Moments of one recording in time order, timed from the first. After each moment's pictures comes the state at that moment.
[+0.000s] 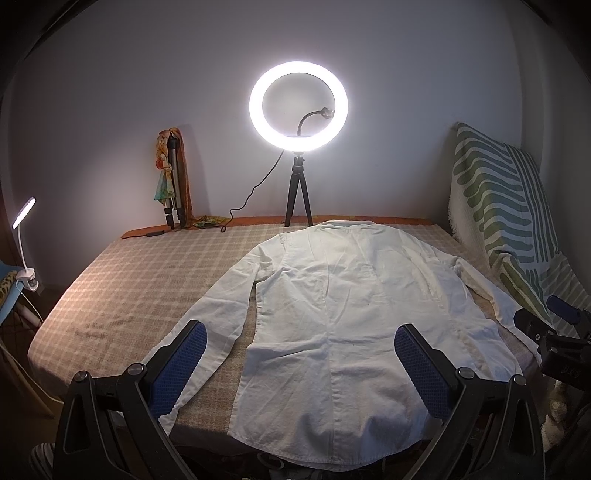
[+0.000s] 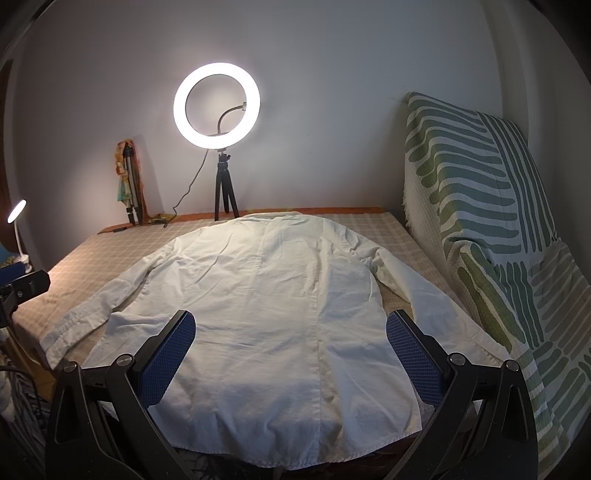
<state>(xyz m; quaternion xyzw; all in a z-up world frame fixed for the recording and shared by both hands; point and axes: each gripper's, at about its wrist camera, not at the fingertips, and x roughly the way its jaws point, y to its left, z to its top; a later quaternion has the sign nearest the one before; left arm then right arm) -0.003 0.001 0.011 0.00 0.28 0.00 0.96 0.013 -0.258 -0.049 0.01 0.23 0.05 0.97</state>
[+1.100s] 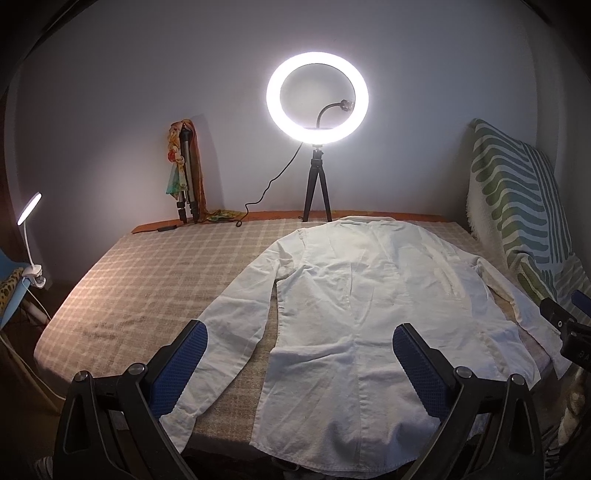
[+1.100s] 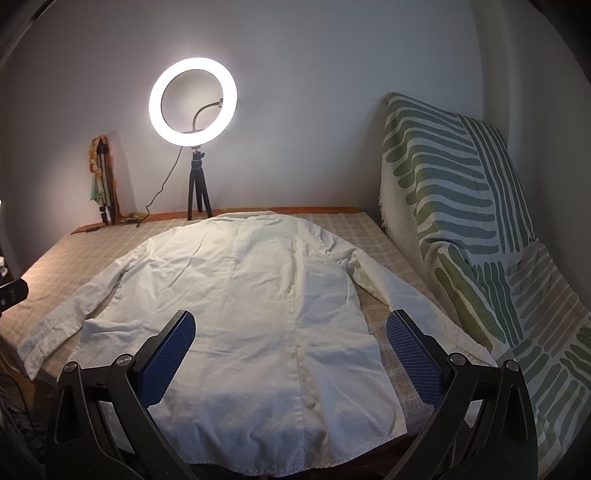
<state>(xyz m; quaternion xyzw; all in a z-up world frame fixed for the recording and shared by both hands) 0.017 0.030 0.002 -0.01 0.29 0.02 0.96 0.027 -0.253 -0.044 -0.01 0.23 -0.01 0.97</state>
